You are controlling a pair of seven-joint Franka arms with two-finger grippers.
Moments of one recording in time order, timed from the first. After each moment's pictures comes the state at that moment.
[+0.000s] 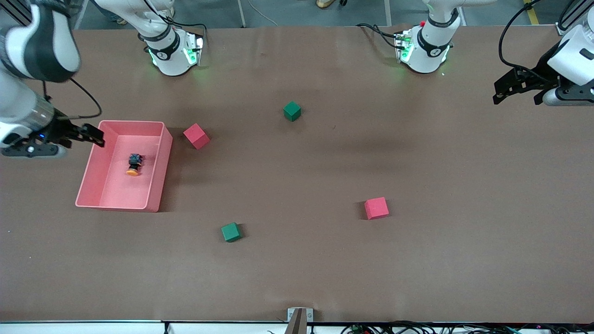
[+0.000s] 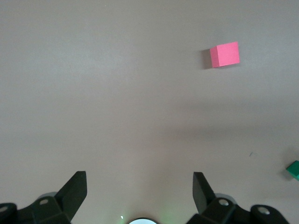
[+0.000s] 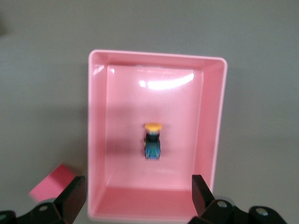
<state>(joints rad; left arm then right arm) 0.00 -0.17 -0.06 -1.77 -0.02 1.57 -0.04 -0.02 -0.07 -0.10 -2.17 -0.04 2.11 -0.12</state>
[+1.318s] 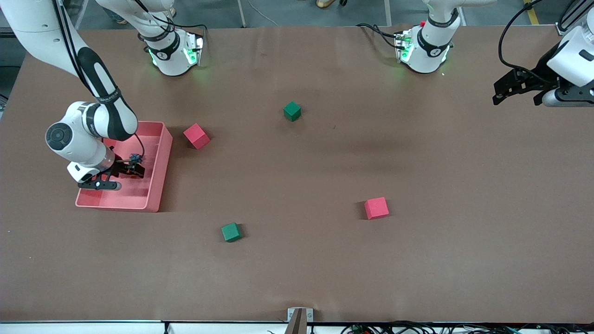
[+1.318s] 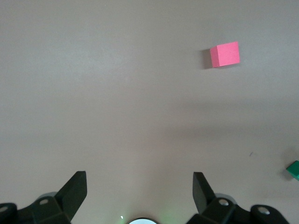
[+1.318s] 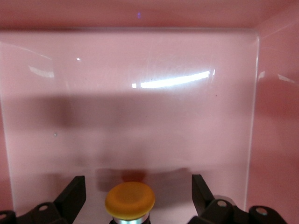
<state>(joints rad) 0.00 -0.17 -0.06 -1.77 -0.02 1.57 -0.04 -0.08 0.38 -0.09 -2.29 -0.02 2.65 -0.11</state>
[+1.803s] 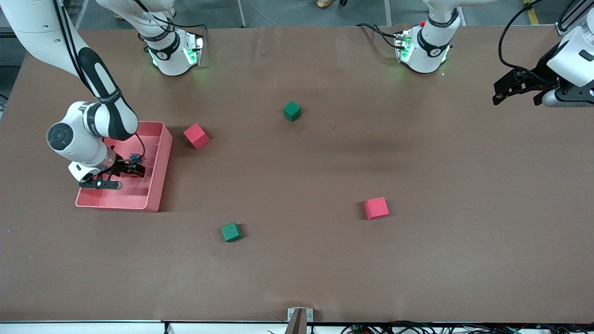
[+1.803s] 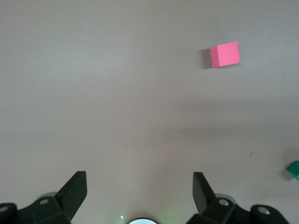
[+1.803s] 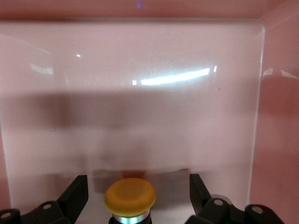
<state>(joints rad) 0.00 -0.17 -0.06 -1.77 -0.02 1.57 -0.04 -0.08 0.38 -0.09 -2.29 -0.02 2.65 -0.11</state>
